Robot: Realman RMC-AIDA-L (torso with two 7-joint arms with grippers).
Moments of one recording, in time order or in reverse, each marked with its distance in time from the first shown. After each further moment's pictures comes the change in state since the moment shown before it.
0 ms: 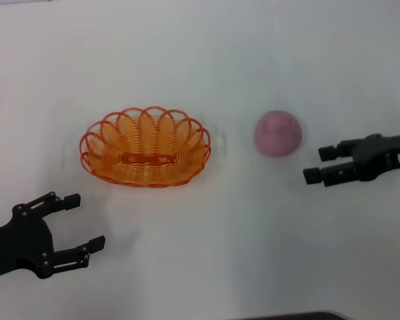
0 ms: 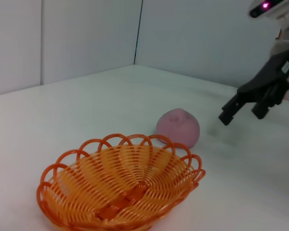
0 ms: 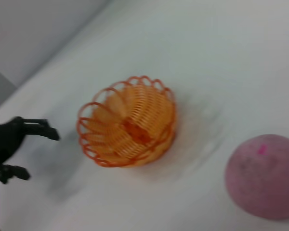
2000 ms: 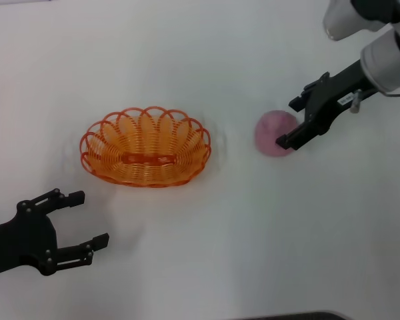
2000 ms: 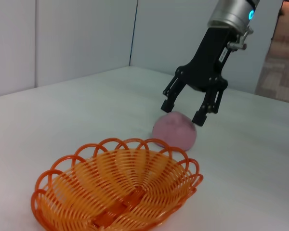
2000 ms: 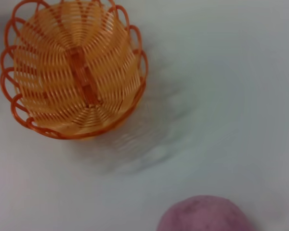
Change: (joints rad) left arm -0.014 0.000 0.008 -0.003 0.000 0.001 -0.006; right arm 0.333 0.048 -0.223 -0.071 -0.378 0.174 0.062
